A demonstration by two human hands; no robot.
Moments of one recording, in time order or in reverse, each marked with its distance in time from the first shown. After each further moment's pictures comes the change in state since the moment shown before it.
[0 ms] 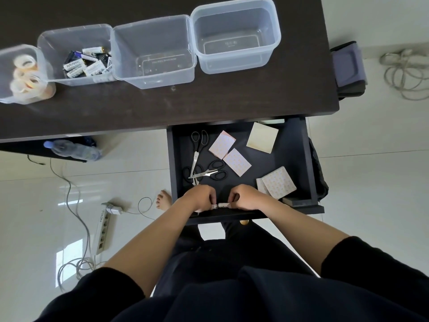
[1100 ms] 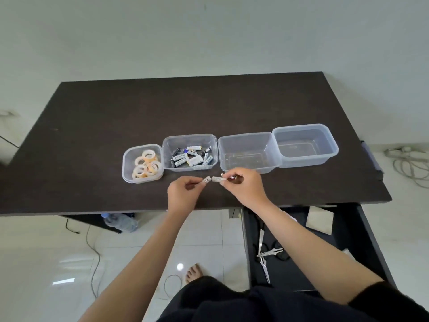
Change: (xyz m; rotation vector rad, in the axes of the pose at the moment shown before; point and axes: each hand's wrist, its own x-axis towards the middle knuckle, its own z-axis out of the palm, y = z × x) left_hand -0.128 -0.131 -0.237 -0.832 1.066 0.157; right_hand 0.026 -0.311 -0.073 0.356 0.895 -0.545
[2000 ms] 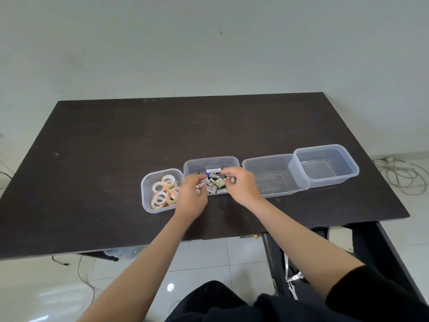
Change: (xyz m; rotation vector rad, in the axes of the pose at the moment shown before) left_hand 0.089 -0.007 -0.049 0.243 -0.094 0.322; right_hand 0.081 -0.040 0.083 -0.255 0.034 -0.026
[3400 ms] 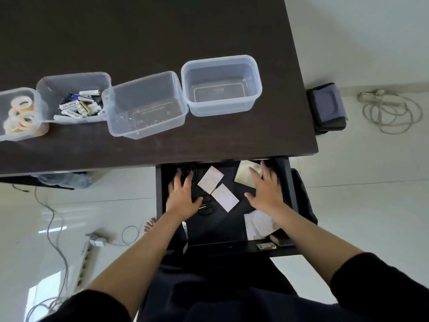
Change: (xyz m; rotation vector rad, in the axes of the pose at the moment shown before) left_hand -0.170 0.071 0.310 0.480 -0.484 -0.331; right_hand -0.169 0.359 -0.210 -0.583 -0.439 0.323
